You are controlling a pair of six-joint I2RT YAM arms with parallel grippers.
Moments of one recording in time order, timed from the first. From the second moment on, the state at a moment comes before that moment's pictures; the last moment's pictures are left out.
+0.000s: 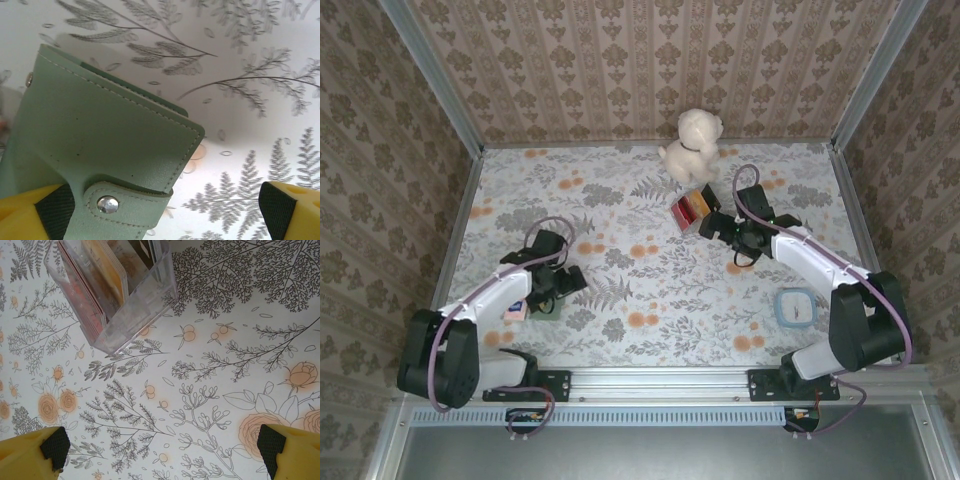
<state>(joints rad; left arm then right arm) -0.37 1.27 0.64 -0.69 0.00 -0.74 0.28 1.46 0.96 -0.48 -0.08 0.68</state>
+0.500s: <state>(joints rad) -0.66 1.55 0.87 -0.36 0.19 -0.92 0.29 1.48 0.99 -0.48 -0.09 0.69</state>
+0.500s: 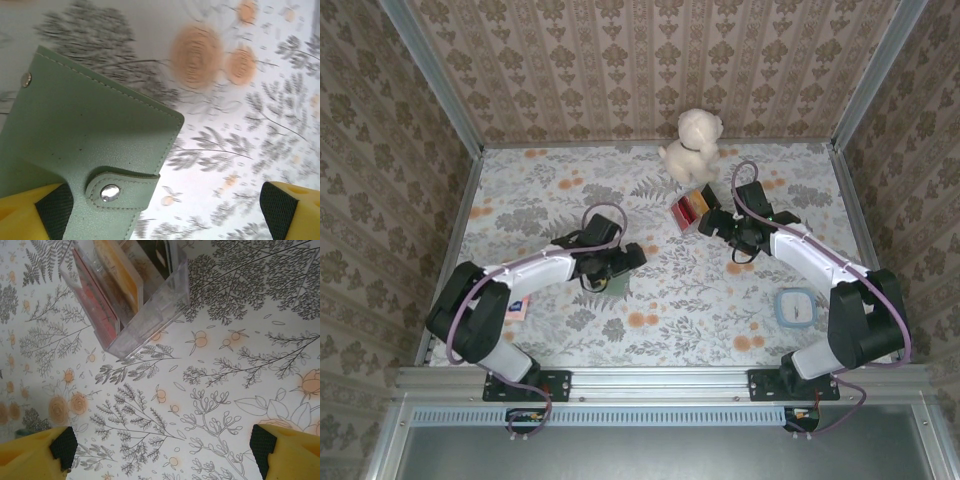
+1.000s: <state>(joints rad) -0.40 1.43 0.82 -0.48 0.29 -0.74 0.55 1.67 1.09 -0.45 -0.16 0.73</state>
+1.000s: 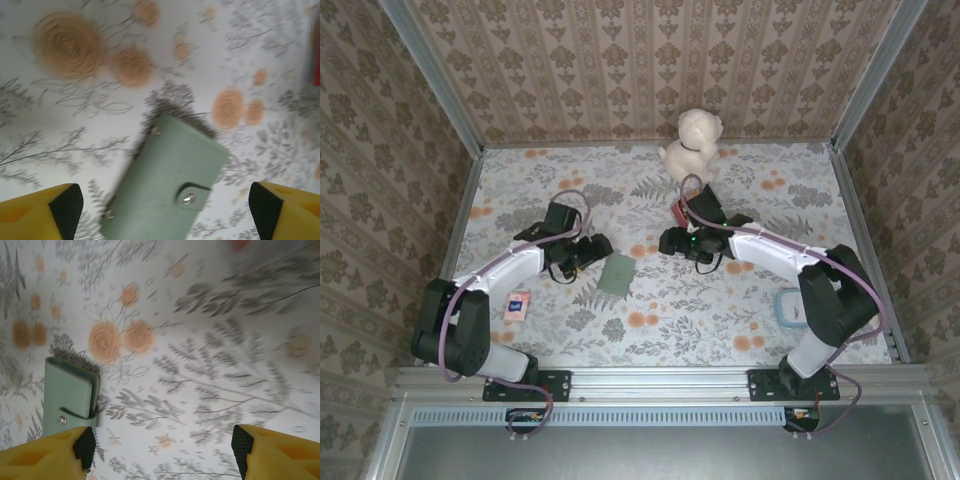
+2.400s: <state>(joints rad) -0.60 1.44 0.63 -0.26 0.37 -0.90 0.71 1.85 1.23 -0.52 -0.19 0.68</state>
